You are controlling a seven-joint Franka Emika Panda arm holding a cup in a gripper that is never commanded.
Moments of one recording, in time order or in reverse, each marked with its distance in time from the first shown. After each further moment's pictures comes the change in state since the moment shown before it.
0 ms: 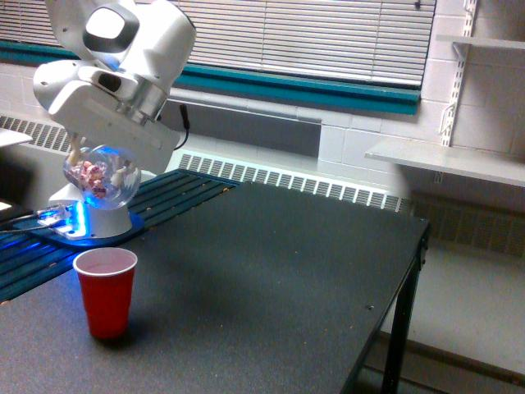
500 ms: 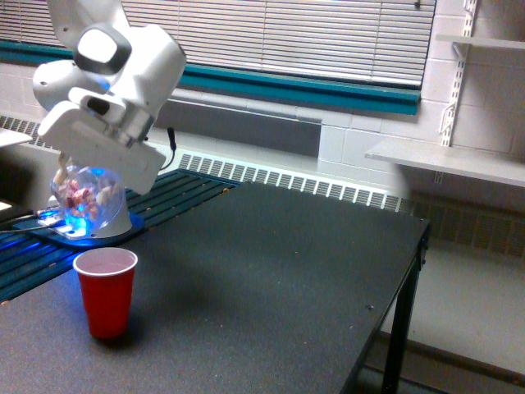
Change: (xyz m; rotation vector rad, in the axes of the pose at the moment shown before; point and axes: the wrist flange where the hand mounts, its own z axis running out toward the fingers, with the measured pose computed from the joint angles) arm -0.030 0.010 0.043 -0.058 -0.011 -0.021
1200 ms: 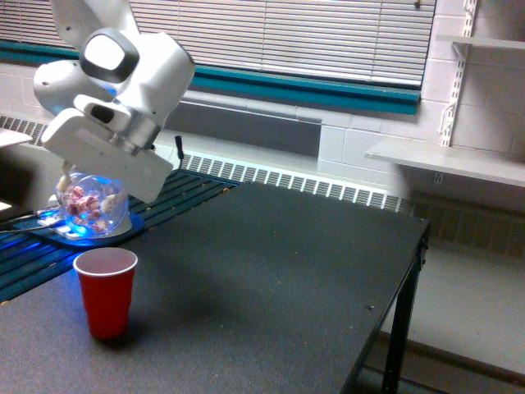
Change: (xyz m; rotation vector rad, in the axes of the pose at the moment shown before) arm 0.022 -0.023 -0.003 -0.021 -0.006 0.039
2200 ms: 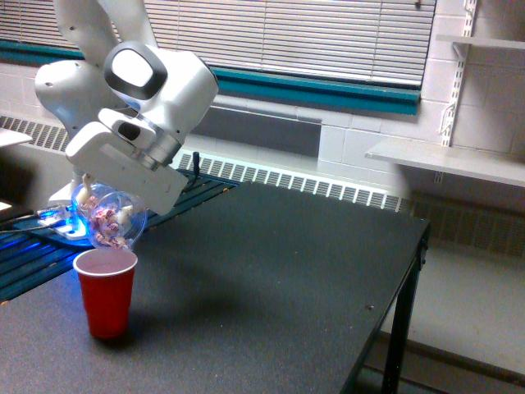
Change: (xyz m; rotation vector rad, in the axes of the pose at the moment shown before) arm -0.021 -0.032 0.006 -0.064 -0.005 -0.085
